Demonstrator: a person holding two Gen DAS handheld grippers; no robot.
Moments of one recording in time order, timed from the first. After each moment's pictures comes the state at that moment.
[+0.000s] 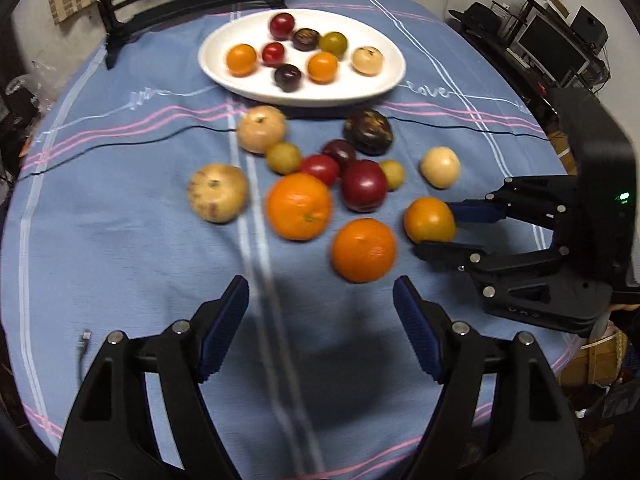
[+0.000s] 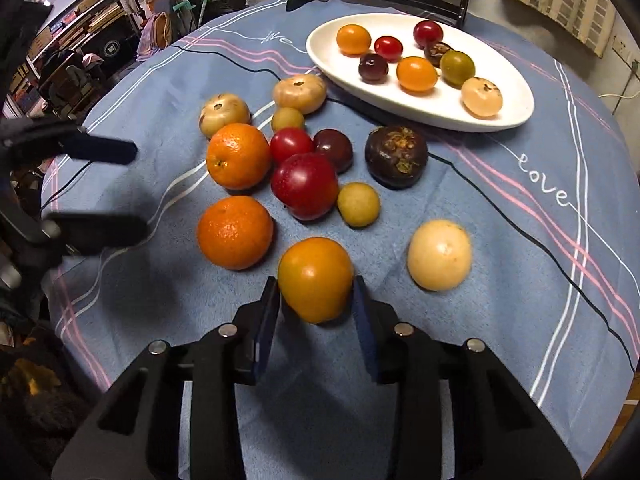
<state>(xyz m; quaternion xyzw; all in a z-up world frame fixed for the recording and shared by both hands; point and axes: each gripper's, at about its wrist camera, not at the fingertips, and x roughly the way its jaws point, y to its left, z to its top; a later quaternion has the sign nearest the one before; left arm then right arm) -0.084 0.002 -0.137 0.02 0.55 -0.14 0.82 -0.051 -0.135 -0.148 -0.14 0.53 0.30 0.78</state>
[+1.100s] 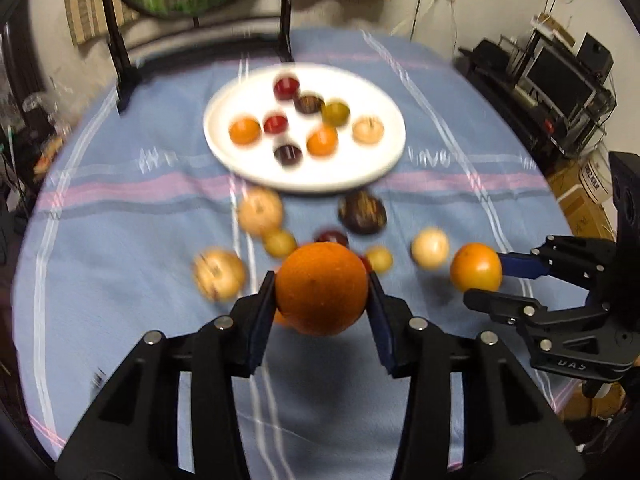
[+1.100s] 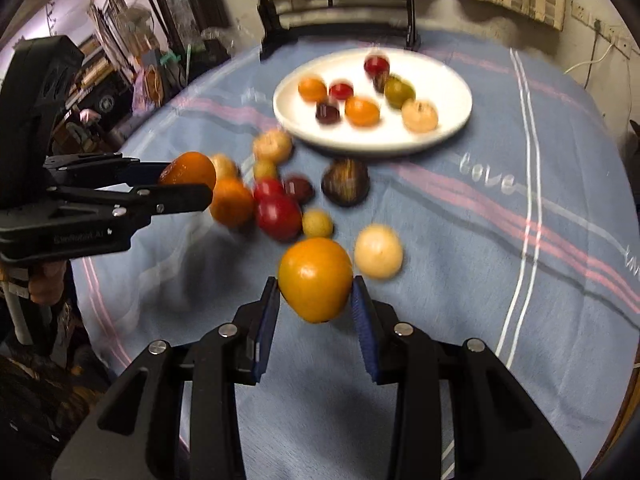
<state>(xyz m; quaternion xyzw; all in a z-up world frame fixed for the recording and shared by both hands) -0.048 -0.006 -0.084 0.01 0.48 -0.11 0.87 -0.054 -0.184 -0.093 -0.05 0.50 0.29 0.82</state>
